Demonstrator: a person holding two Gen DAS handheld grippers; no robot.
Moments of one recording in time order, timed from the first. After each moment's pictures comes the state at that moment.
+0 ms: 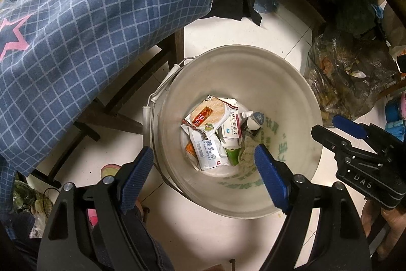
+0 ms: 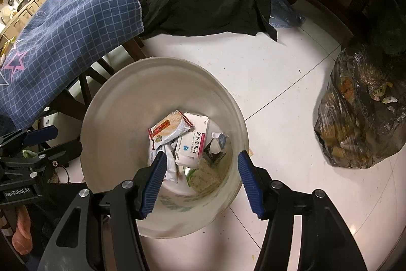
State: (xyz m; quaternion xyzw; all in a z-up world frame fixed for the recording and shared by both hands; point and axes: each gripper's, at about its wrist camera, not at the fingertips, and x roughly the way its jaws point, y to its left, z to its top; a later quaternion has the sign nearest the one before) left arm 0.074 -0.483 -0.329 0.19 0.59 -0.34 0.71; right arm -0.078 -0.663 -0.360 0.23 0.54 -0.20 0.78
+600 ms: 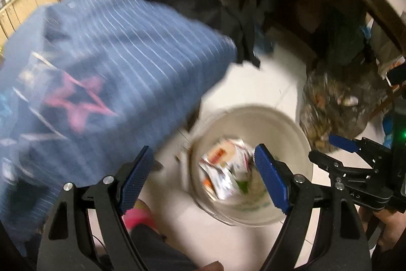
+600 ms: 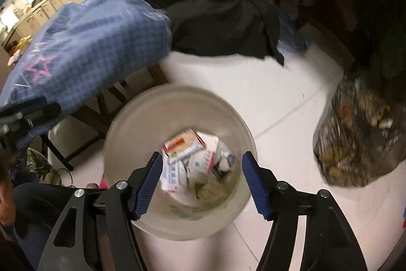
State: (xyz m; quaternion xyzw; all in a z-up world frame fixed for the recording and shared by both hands) left arm 0.108 -0.437 -0.229 0.16 0.48 -0.36 0.78; right arm -0.059 -0.636 -0.290 0.18 0.49 -0.18 0.83
